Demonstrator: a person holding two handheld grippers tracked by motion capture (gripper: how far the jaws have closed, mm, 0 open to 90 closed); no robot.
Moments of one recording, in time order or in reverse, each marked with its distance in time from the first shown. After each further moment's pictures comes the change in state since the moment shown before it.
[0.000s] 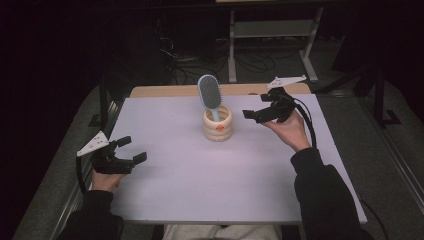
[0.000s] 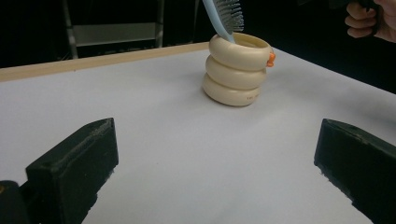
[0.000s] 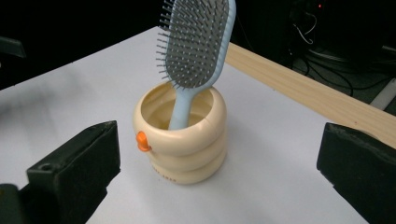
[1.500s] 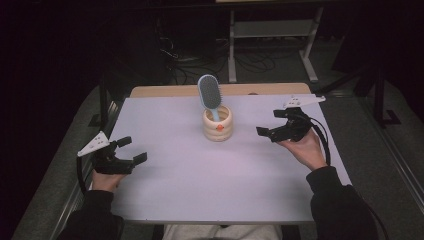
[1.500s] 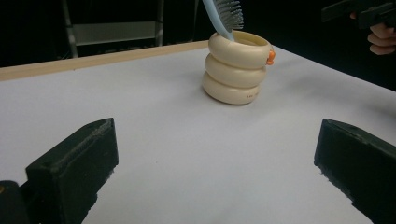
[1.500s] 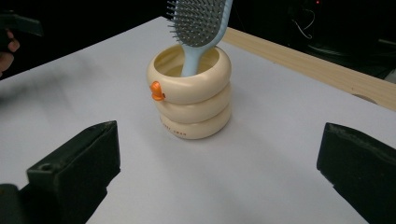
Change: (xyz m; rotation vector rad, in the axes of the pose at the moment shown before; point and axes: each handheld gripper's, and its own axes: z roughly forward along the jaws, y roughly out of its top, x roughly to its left) left arm -0.001 0.000 0.000 0.006 0.001 0.004; right arm 0.008 -0.051 -0.036 -0.025 0.000 0.022
